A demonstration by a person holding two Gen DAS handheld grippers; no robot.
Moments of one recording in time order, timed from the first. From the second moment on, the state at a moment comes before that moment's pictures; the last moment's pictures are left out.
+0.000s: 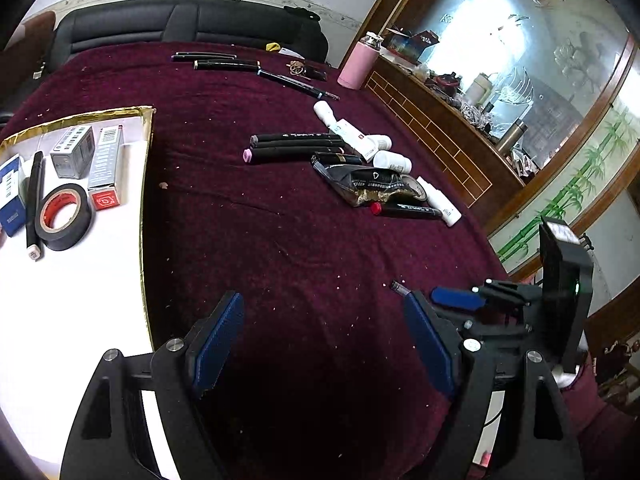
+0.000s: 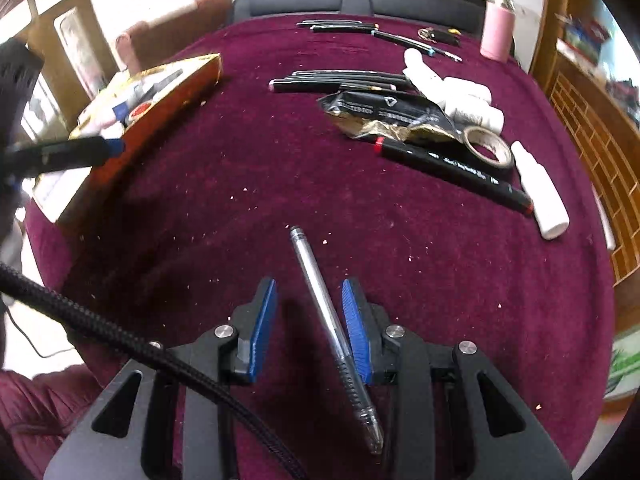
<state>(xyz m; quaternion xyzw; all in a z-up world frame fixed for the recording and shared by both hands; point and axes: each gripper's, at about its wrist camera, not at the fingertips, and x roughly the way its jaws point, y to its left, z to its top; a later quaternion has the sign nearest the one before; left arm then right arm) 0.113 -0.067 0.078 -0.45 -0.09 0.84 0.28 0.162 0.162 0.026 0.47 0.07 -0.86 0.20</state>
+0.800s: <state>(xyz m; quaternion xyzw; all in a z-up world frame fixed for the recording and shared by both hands) 0.103 -0.106 0.068 -0.46 -0.16 0.84 0.26 0.012 0.150 0.040 0.53 -0.19 -0.75 0.34</state>
